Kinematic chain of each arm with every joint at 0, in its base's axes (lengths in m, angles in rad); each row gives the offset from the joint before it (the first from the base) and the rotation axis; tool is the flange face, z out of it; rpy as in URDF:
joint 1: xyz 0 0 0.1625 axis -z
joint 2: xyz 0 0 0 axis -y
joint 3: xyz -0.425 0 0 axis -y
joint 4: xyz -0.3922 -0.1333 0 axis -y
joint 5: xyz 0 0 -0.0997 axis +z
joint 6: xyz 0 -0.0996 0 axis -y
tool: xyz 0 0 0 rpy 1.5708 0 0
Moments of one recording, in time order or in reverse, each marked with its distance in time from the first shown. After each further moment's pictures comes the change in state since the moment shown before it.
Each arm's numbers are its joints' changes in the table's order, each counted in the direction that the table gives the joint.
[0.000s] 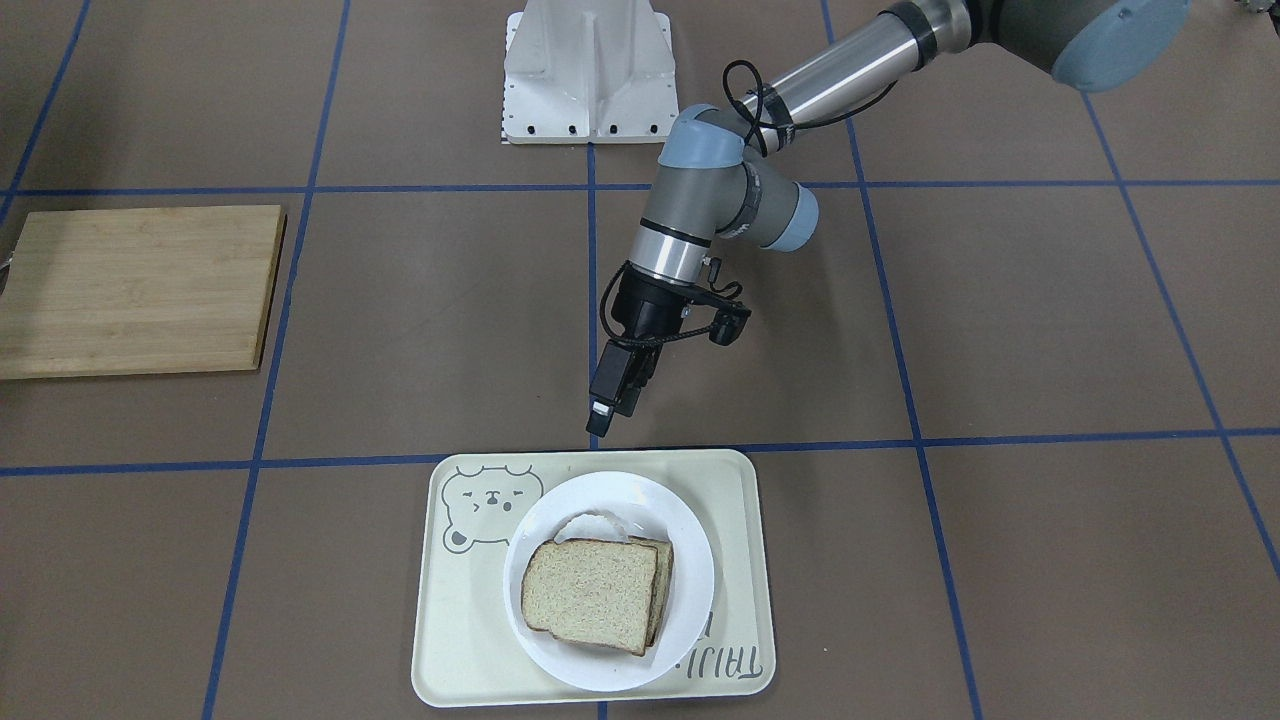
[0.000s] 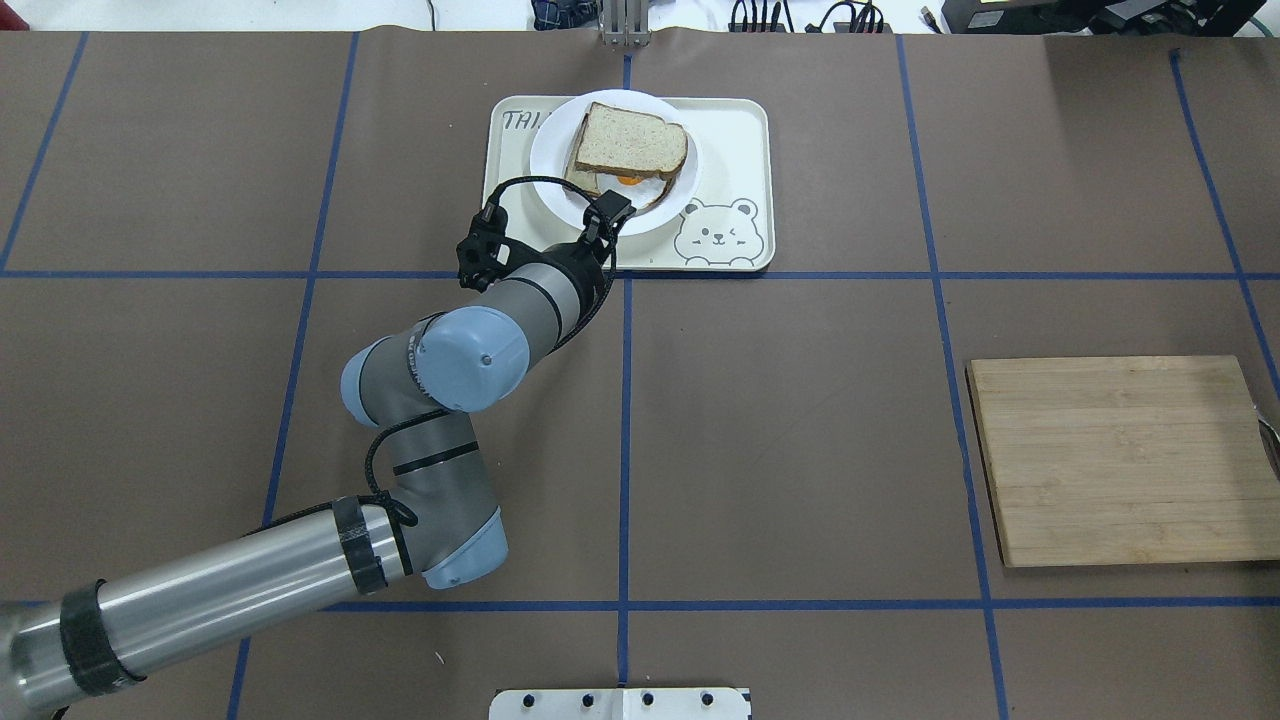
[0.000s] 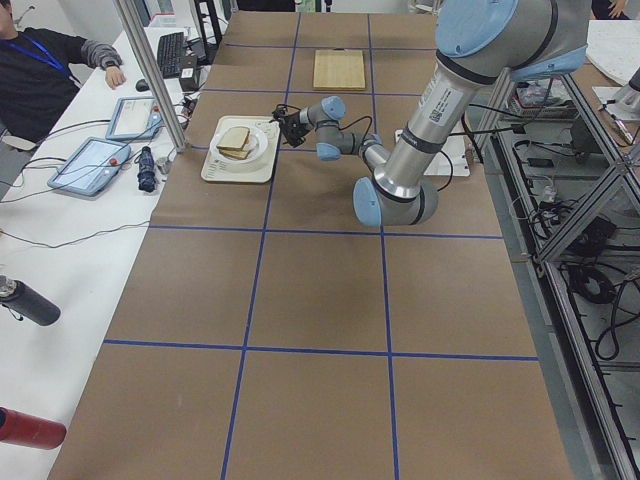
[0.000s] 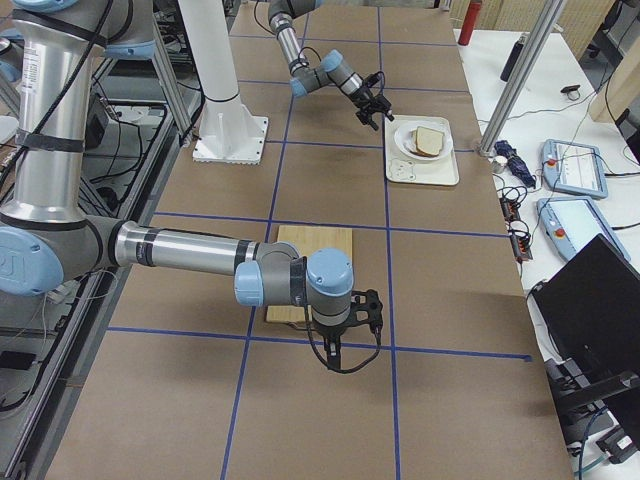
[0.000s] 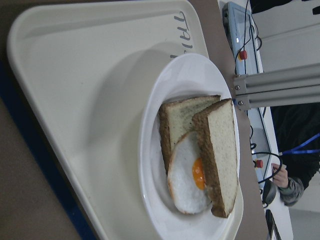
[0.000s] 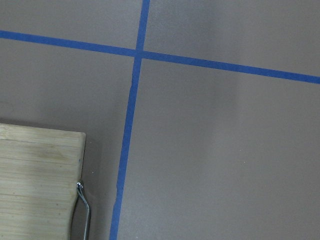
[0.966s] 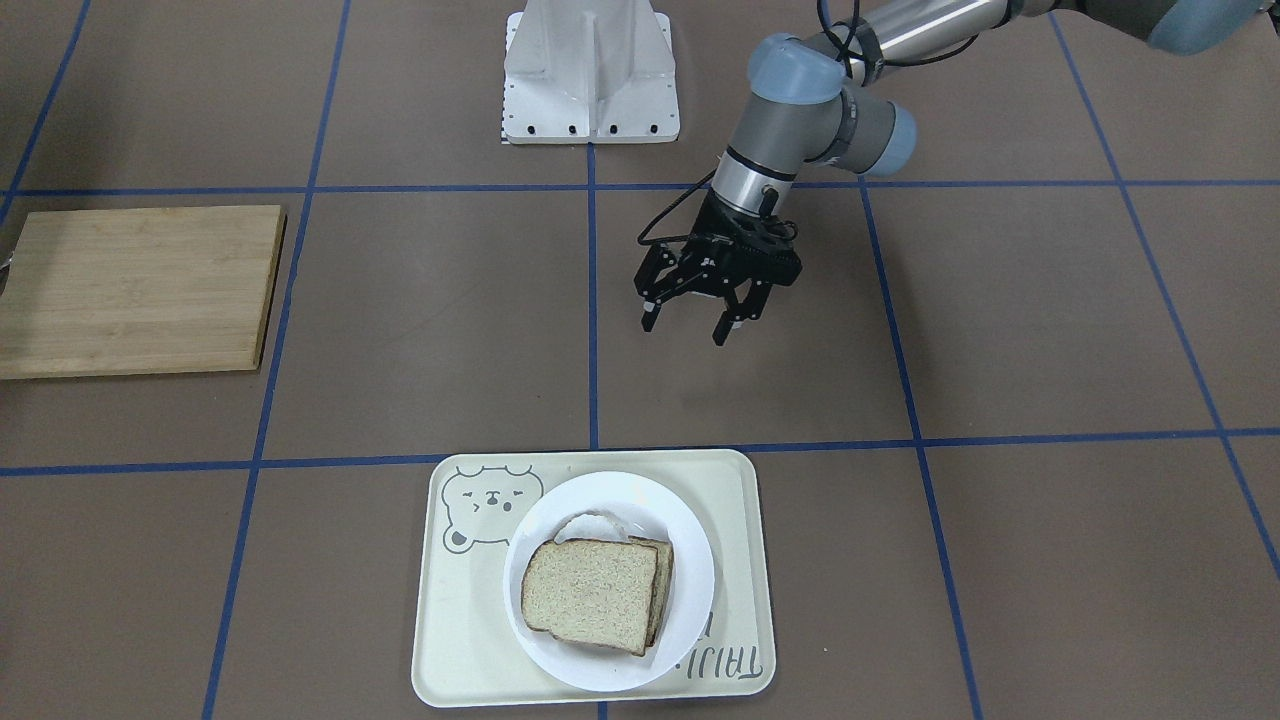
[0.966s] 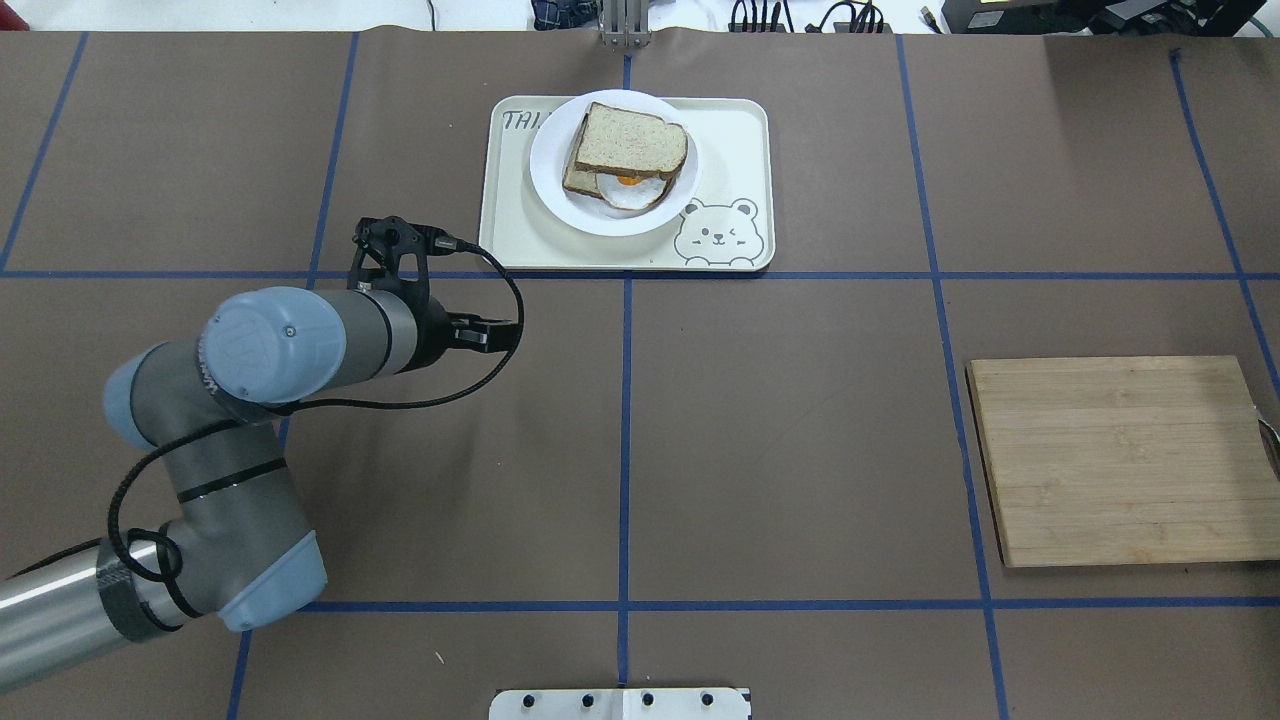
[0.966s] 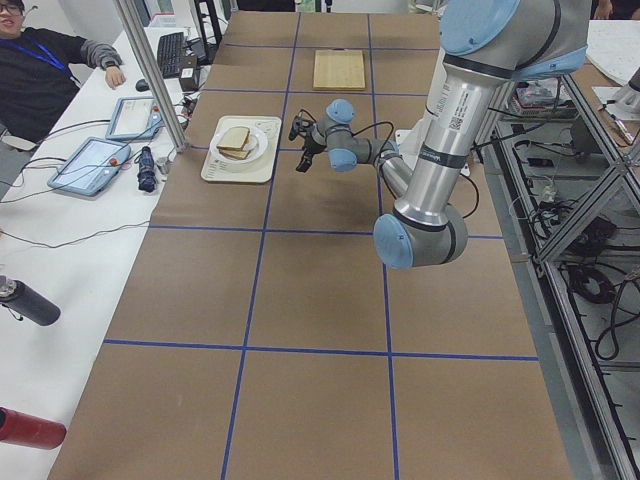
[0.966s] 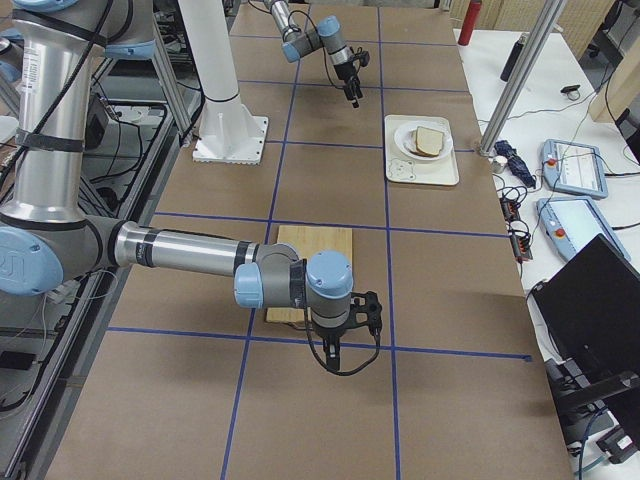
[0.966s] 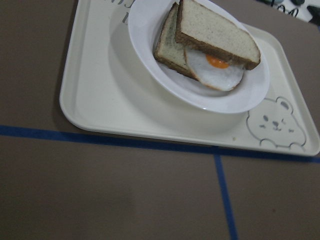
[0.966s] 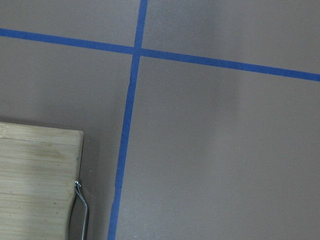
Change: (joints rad) left arm 0.084 0.333 -0.447 0.476 0.327 1.207; right arm 0.000 -0.001 -0.007 0.004 -0.002 -0.002
